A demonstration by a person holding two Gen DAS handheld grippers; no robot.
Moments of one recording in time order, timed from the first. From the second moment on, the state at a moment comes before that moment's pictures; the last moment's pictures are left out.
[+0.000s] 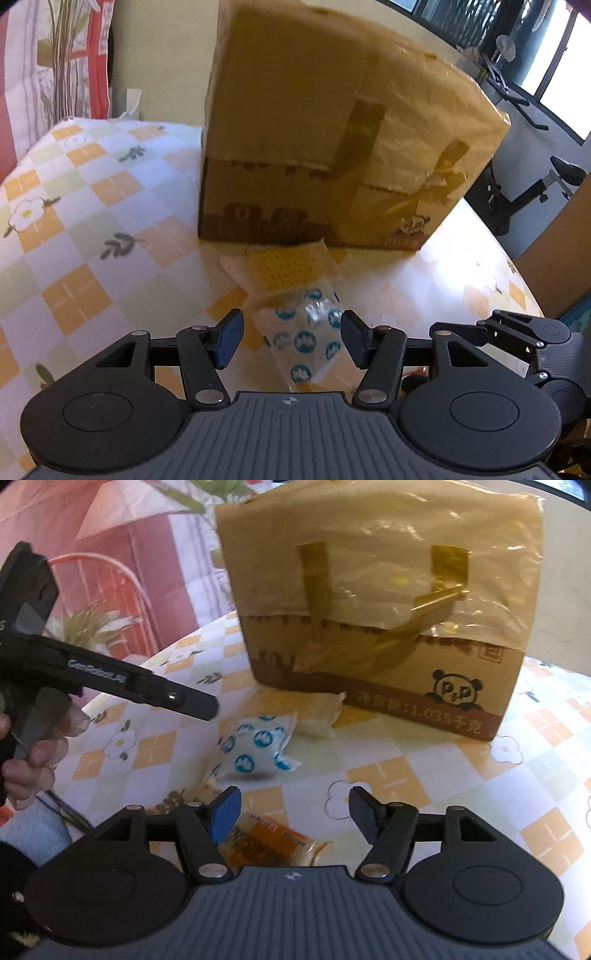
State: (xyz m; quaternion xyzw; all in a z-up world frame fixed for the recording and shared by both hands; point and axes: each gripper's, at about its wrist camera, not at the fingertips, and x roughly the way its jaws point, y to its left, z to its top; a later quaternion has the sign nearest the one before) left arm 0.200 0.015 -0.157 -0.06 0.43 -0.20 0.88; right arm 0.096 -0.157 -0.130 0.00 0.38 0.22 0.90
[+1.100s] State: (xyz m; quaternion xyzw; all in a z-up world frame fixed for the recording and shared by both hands) left arm 0.208 -0.008 -0.172 -0.06 0.44 -0.20 0.87; right arm 0.079 -0.186 -0.140 -0.04 0.41 0.27 0.87
